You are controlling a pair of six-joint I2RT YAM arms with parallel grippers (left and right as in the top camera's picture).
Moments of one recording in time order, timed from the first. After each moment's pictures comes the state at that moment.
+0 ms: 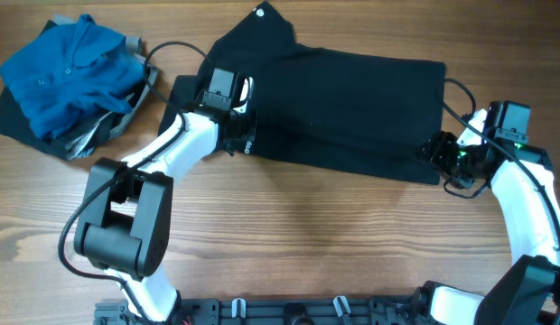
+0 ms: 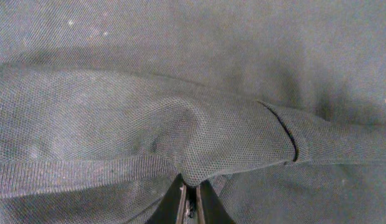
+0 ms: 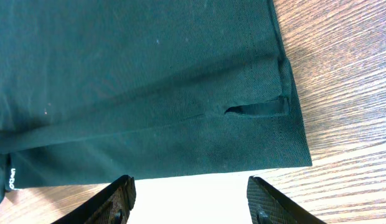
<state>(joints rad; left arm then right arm) -0.33 1.89 1.17 -0.39 0.06 -0.18 -0.29 1.44 0.90 -0.72 -0.35 0.31</state>
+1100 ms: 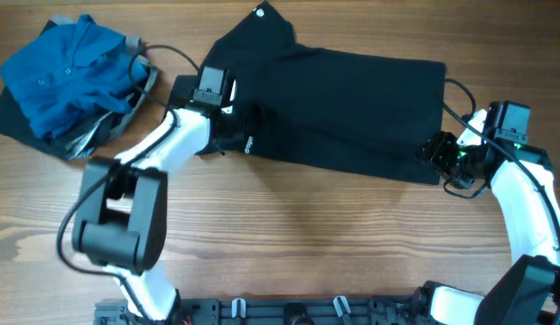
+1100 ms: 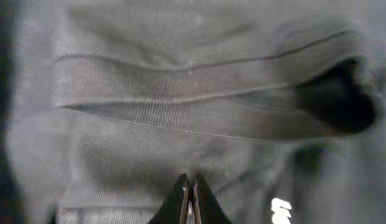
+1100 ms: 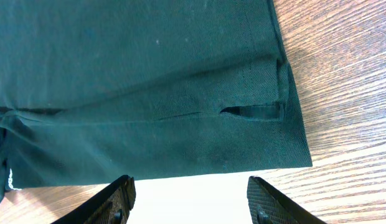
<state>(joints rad) -0.29 1.91 1.19 -0.47 -0.02 -0.24 -0.29 1.44 0.90 -0.72 -0.35 0.31</state>
